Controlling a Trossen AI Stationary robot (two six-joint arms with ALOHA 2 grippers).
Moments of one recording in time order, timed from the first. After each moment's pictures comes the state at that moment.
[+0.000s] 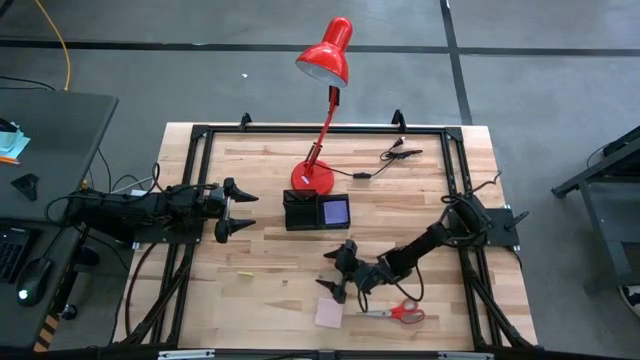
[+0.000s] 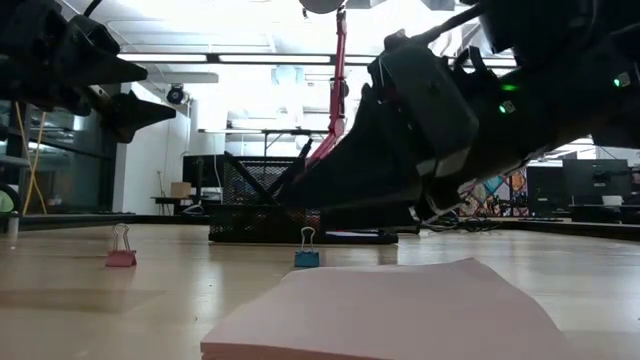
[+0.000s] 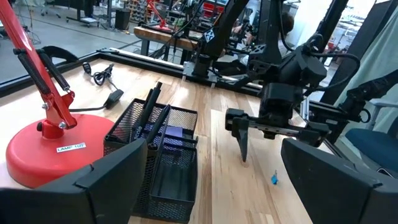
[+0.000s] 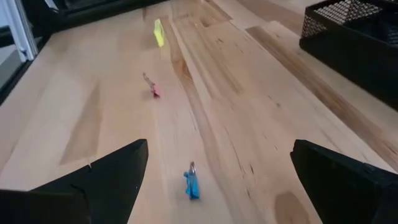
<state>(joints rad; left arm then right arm) 0.09 0.16 0.01 0.05 -0.04 -0.24 0.48 2.09 0.89 0.72 0.56 0.50</state>
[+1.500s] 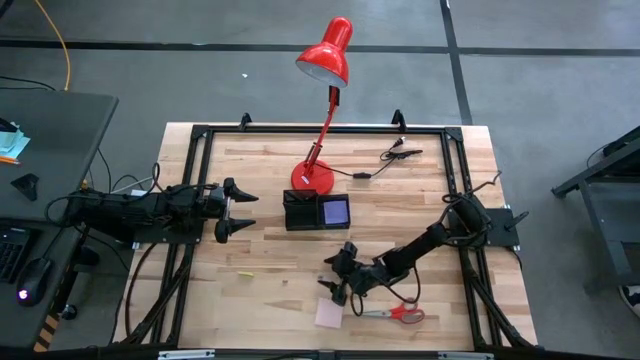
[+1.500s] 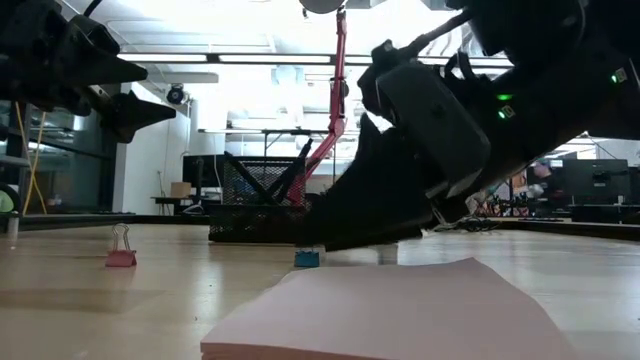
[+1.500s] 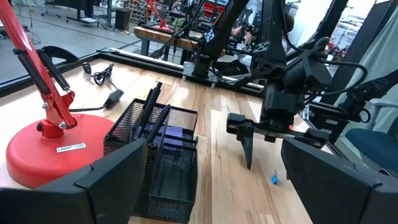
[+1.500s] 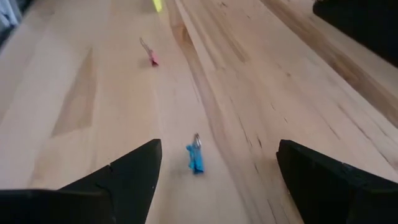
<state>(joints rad) 0.09 0.16 0.01 0.05 -0.04 -0.24 0.48 2.09 0.94 0.53 0.50 0.55</state>
